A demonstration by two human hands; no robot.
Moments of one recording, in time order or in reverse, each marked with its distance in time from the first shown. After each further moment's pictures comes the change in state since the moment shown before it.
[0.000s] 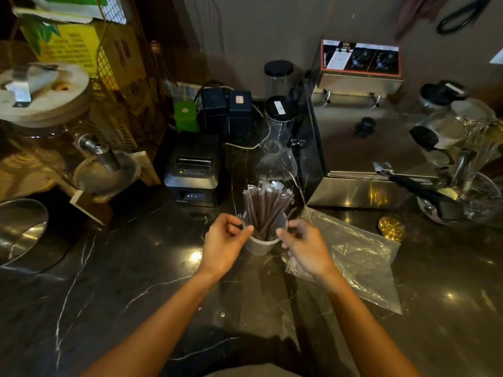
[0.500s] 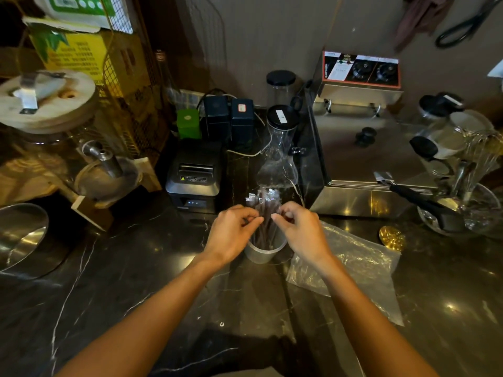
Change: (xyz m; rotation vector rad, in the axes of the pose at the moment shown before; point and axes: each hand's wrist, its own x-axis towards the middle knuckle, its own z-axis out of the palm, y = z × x) left_hand 0.032 0.034 0.000 0.396 -0.122 0.324; right_hand 0.028 -0.039 0.000 -0.393 0.090 -0.415
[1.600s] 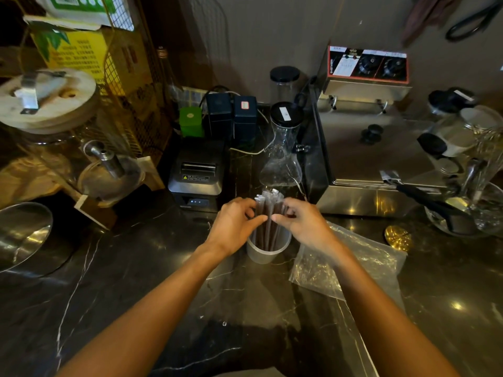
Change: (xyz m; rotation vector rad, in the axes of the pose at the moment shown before) left_hand 0.012 0.008 -0.011 0.087 -0.071 -0.002; right_hand 0.024 0.004 -0.012 0.034 -0.282 -0.011
